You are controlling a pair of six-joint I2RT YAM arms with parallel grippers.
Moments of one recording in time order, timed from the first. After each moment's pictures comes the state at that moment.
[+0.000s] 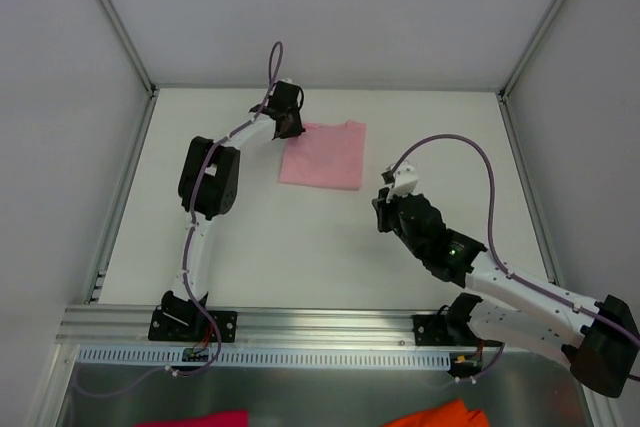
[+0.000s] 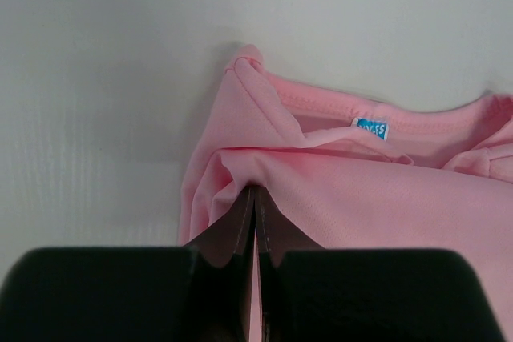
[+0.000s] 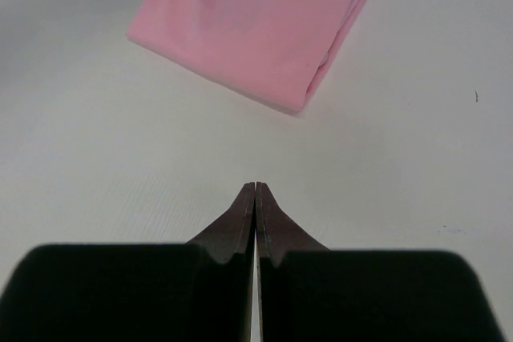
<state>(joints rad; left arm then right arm) -0.38 2.34 1.88 -0.37 -0.12 -0.51 0.88 0.88 0.56 -0.04 0.40 0.22</state>
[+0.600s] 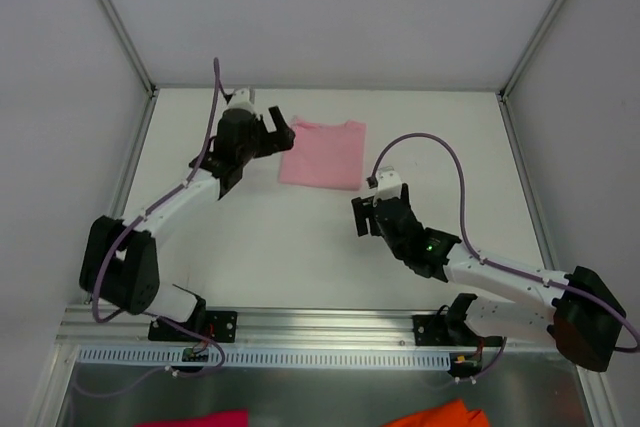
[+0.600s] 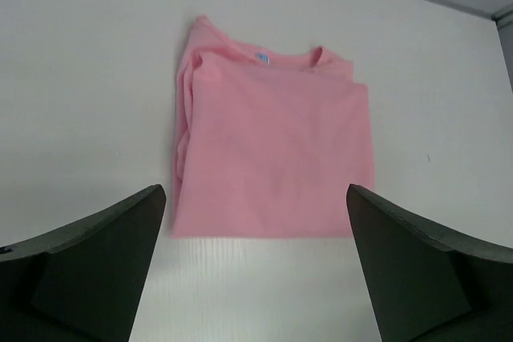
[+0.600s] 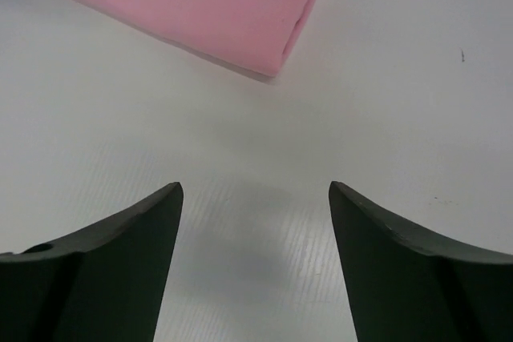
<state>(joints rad) -0.39 1.52 1.11 -0.01 -0.07 -0.51 0.94 1.08 0.56 -0.01 0.55 0.24</state>
